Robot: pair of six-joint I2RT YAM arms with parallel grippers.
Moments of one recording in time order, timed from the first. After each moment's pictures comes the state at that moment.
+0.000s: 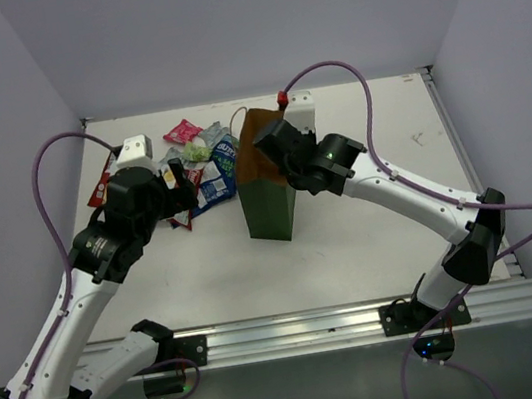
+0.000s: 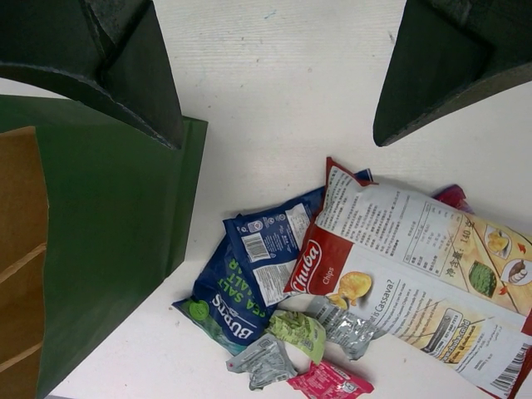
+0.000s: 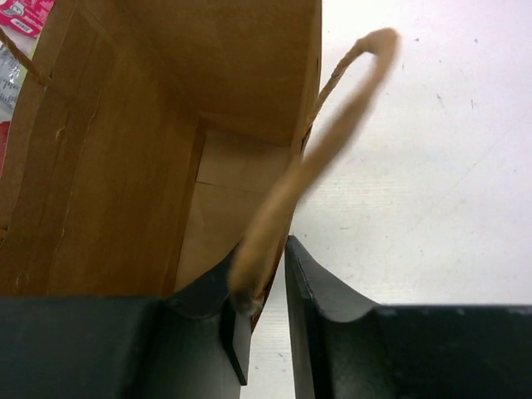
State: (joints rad) left arm -0.51 0.94 1.15 -0.74 -0.36 -0.43; right arm 0.90 1.58 1.64 -0.88 0.76 0.69
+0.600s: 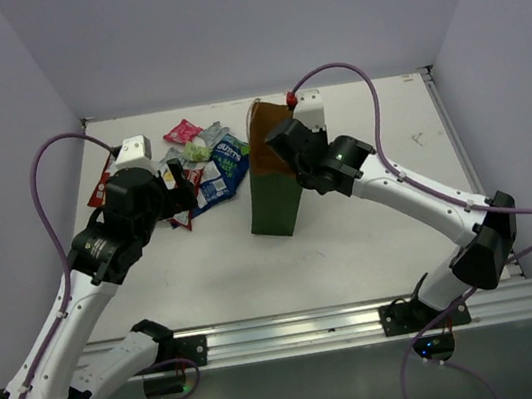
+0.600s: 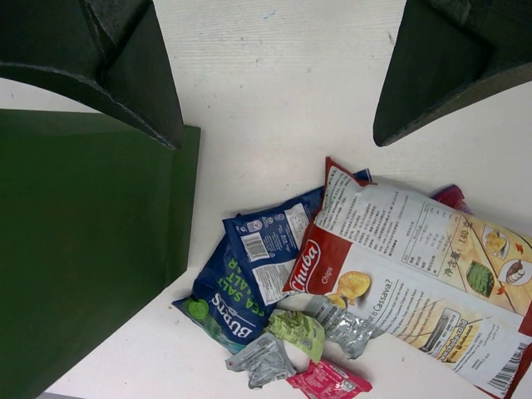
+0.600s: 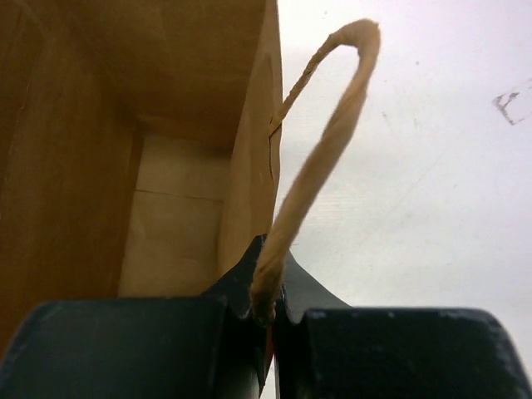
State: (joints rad) left arm -0.51 0.93 1.15 -0.74 -0.37 -0.43; right arm 0.86 1.54 1.56 -0.83 0.82 0.59
